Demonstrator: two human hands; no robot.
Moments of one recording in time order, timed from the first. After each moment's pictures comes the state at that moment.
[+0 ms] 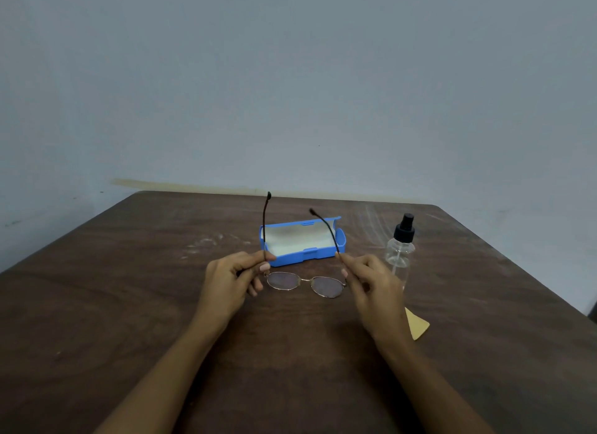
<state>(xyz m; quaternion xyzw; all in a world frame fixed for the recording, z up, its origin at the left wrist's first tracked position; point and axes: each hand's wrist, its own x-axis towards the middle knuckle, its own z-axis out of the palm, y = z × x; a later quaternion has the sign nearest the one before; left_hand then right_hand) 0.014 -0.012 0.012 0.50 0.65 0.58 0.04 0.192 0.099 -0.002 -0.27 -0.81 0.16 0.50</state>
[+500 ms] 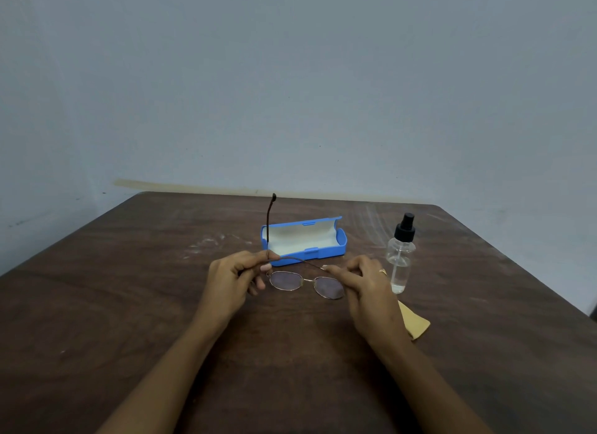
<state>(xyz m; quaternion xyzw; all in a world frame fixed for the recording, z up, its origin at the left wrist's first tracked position) 0.006 -0.011 0.006 0.51 0.64 0.57 0.05 0.190 0.096 -0.008 -0.28 -0.86 0.09 0.42</state>
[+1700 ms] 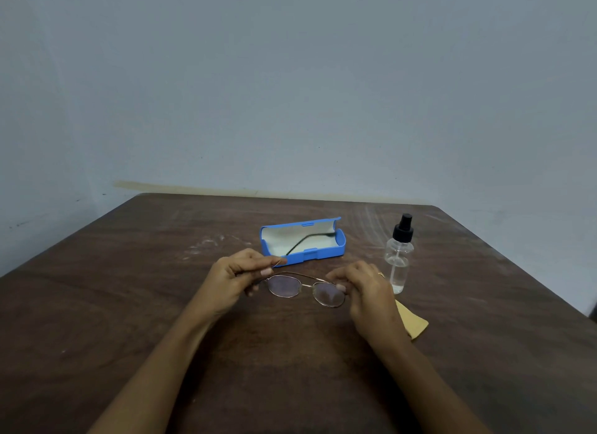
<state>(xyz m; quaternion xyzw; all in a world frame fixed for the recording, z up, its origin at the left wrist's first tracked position) 0.001 -0.015 0.013 0.54 0.55 0.60 0.21 0.193 0.091 -0.002 -0.29 -0.86 0.16 0.39</state>
